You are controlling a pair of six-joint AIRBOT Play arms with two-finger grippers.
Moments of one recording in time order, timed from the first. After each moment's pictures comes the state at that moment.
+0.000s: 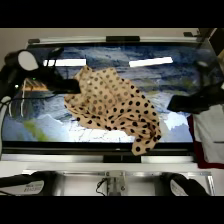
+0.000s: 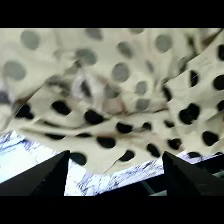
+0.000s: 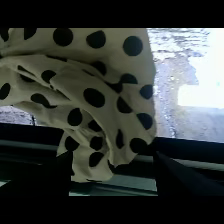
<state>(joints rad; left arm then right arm) -0.20 -1.44 1.55 1.28 -1.42 -1.60 -0.02 -1.07 1.26 -1.34 1.56 1.55</state>
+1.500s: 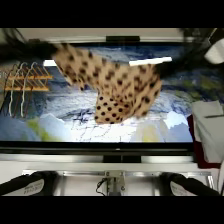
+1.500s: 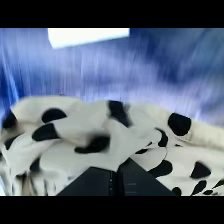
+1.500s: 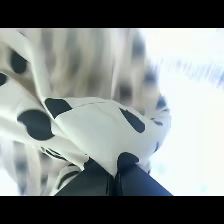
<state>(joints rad) -0.11 -1.27 1.78 1.07 -0.93 -1.37 0.12 -1.27 1.75 -1.30 1.23 1.40</state>
